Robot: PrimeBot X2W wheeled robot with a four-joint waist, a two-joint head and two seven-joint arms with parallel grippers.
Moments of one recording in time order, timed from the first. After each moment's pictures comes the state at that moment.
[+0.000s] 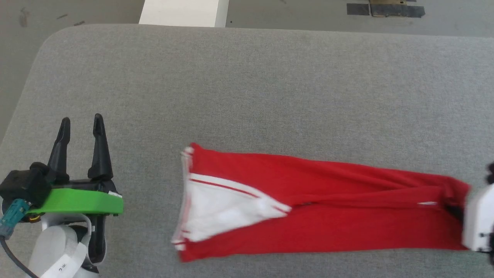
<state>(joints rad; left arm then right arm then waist) -0.18 0.23 0.05 0.04 -0.39 -0.10 -0.26 -0.10 -0.37 -0.16 0.08 0.47 0.13 0.89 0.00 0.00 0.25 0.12</state>
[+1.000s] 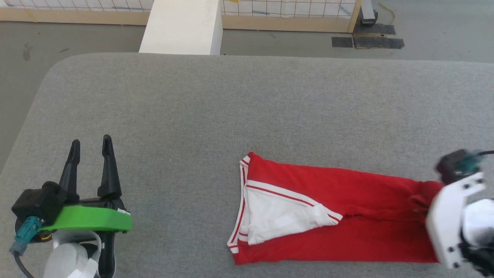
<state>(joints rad) -0.12 0.15 0.10 0.05 -0.34 -0.12 -0.26 -0.05 -0.44 0.03 -0.34 0.34 0.13 1.22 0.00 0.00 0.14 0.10</state>
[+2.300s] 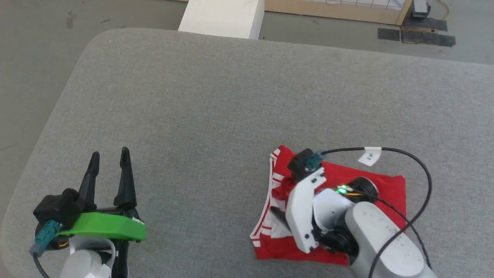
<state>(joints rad) -0.10 0.14 0.05 0.11 -0.36 -0.12 -0.26 -0.40 -0.07 0.48 0.33 0.36 0.13 0.73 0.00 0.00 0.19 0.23</state>
